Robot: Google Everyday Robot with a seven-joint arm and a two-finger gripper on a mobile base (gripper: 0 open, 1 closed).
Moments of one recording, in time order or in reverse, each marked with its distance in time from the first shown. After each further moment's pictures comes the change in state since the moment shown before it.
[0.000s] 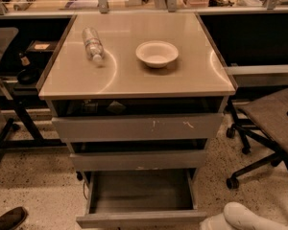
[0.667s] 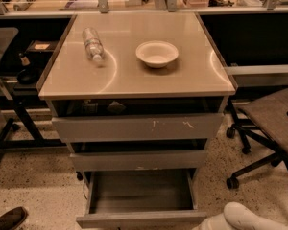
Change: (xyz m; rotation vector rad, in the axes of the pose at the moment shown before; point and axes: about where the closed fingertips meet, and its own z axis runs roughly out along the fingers) arm 0.000 0.000 0.000 0.000 0.000 0.000
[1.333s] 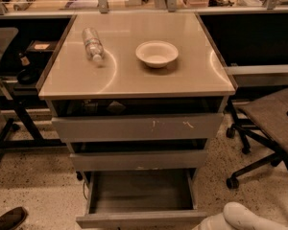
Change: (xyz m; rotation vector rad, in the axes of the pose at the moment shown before) arm -0.005 0.002 0.000 0.003 -0.012 -0.018
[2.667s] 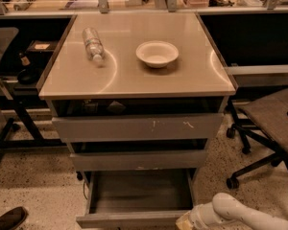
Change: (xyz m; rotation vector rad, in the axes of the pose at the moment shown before) arm -0.060 -0.002 0.016 0.026 -0.056 -0.199
